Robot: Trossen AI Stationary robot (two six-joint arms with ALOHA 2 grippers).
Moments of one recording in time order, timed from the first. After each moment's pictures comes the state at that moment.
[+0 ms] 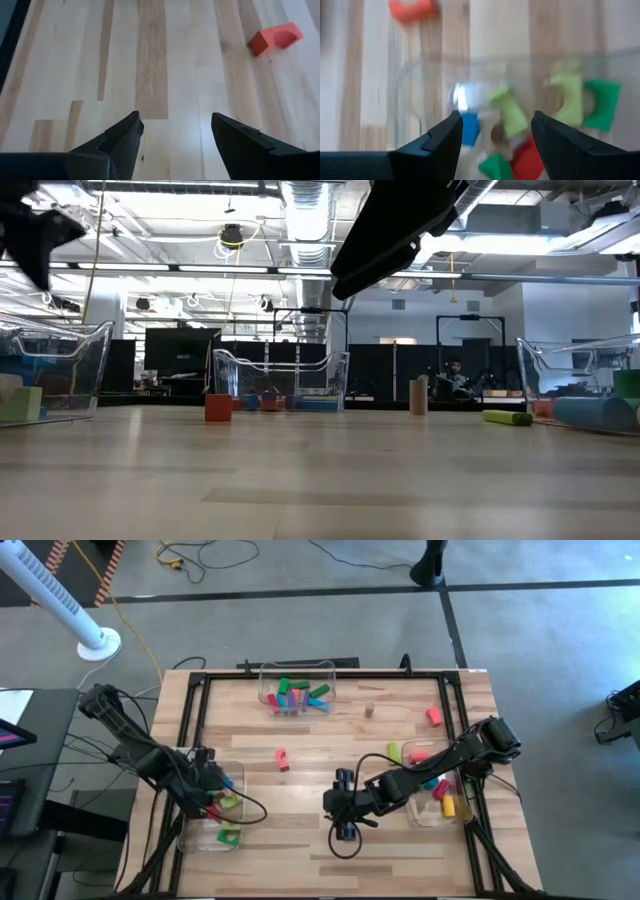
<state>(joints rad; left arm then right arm) -0.73 0.92 0.83 -1.14 -0.36 -0.66 0.39 1.80 1.32 -0.39 0.28 0.29</state>
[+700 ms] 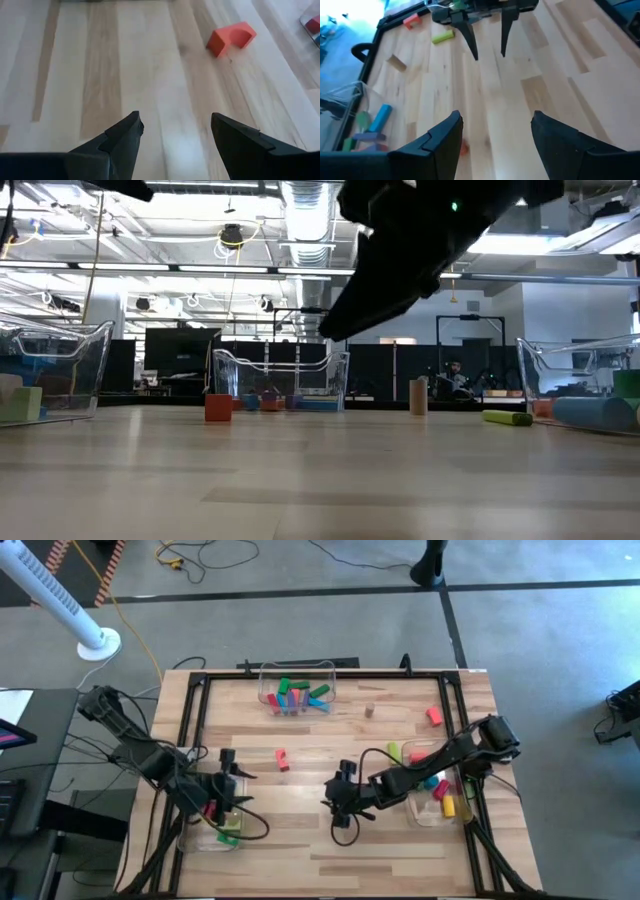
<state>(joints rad) -0.70 0.97 0.88 -0.64 -0.67 -0.15 0.35 1.80 1.11 -0.09 0.43 0.28</state>
